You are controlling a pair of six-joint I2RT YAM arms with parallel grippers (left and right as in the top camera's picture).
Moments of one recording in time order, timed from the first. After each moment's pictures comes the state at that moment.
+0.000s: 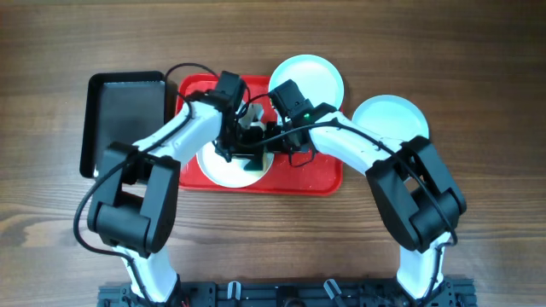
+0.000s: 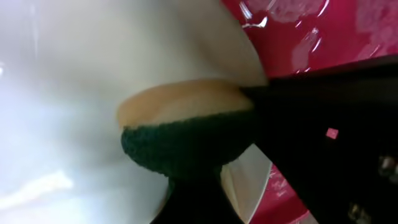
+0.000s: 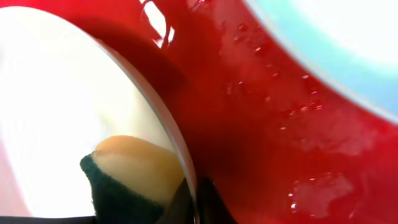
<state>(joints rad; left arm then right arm) -0.36 1.94 1.23 -0.76 0.40 -0.17 0.60 2.03 1.28 -0.45 -0.24 0.61</state>
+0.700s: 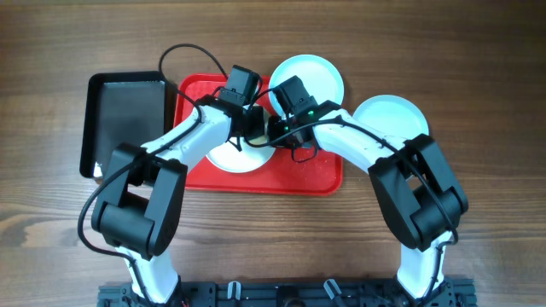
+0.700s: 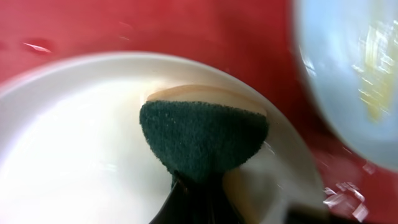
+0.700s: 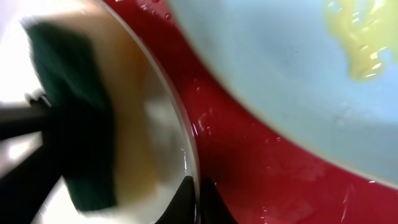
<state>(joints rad) -0.41 1.94 1.22 -0.45 -0.01 -0.38 0.58 2.03 1.28 -0.43 -0.20 0.61</state>
